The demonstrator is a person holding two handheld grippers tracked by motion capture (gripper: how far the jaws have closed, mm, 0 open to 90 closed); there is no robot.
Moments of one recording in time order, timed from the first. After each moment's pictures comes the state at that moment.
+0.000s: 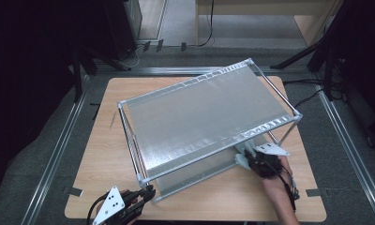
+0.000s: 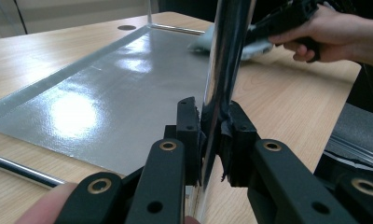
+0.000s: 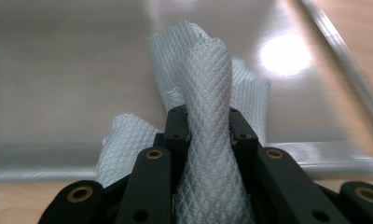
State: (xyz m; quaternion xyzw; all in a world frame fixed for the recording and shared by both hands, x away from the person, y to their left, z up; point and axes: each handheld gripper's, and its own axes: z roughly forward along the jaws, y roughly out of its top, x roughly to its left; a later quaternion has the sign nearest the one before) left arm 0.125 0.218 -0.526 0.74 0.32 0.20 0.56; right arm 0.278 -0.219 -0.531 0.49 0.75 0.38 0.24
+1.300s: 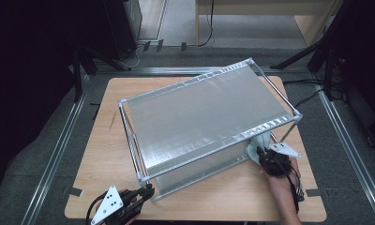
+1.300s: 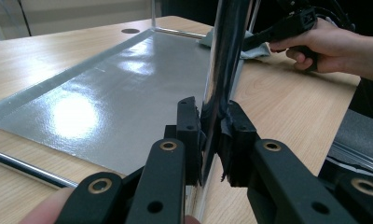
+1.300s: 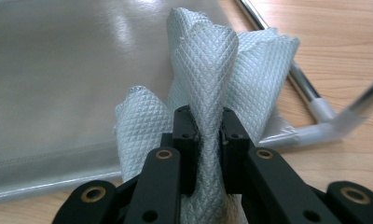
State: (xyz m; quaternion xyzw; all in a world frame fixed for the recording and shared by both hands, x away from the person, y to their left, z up) left arm 0.126 0.220 -0.525 0.73 0.33 0.20 0.57; right arm 0.284 -0.242 -0.544 0.55 0.70 0.37 0.27
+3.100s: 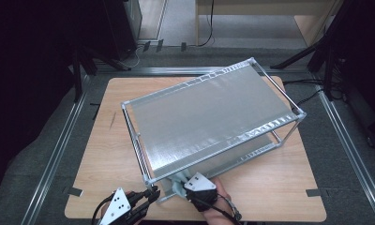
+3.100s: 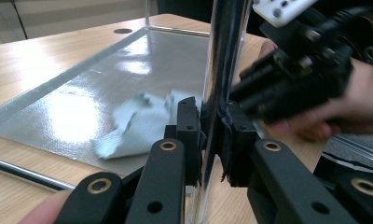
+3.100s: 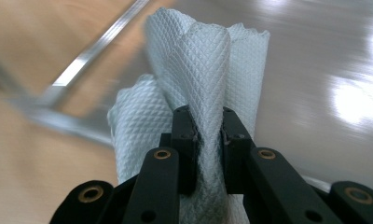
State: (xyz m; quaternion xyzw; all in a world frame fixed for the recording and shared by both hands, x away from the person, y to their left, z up) left arm 0.122 0.203 -0.524 0.74 0.32 0.21 0.56; right arm 0.193 -0.043 -0.552 0.33 0.83 0.41 0.18
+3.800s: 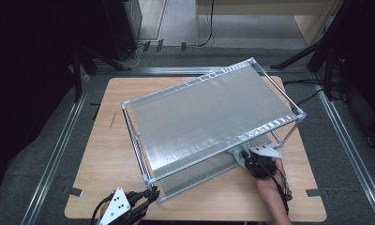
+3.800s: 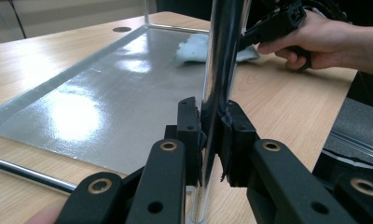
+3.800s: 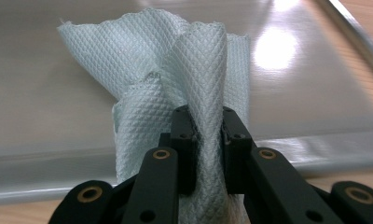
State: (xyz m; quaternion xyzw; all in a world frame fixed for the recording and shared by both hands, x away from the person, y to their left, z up) left arm 0.123 0.206 -0.523 0.74 0.31 0.21 0.55; right arm 0.279 -0.204 -0.546 0.51 0.74 0.36 0.25
